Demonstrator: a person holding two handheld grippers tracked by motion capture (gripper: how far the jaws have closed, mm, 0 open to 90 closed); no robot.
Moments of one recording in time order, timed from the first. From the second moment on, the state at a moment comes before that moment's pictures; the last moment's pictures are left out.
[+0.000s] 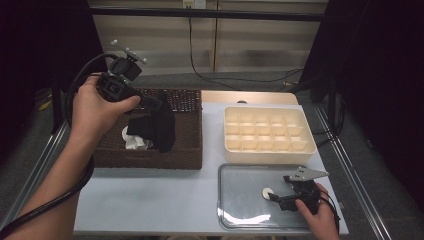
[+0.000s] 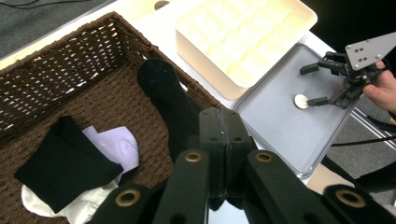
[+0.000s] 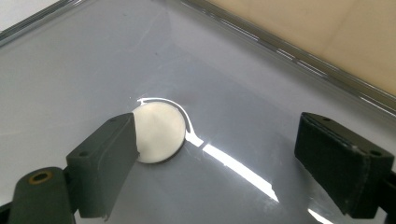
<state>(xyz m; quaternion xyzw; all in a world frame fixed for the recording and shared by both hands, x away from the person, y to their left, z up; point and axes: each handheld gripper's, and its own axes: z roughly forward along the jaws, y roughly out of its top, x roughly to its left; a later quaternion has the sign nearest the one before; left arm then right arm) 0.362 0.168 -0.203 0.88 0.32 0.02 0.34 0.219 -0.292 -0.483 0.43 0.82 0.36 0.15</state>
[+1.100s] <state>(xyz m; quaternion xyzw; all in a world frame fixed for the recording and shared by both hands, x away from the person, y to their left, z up) 0.323 0.151 -0.283 0.90 0.28 -0.04 0.32 0.219 -0.293 -0.483 0.43 0.82 0.36 0.15</state>
